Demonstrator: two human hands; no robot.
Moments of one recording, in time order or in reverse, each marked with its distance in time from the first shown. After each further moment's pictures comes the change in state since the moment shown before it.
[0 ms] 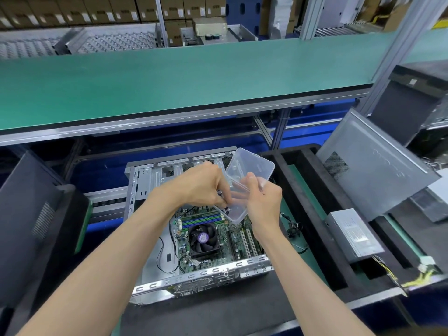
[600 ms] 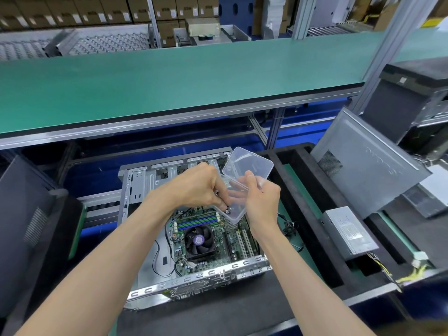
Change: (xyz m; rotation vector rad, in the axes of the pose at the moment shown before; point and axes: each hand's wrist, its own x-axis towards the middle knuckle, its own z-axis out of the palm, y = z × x) left_hand 0.005 0.003 0.000 -0.062 0.011 0.030; right_hand 0.005 -0.004 -0.003 0.045 0.008 0.032
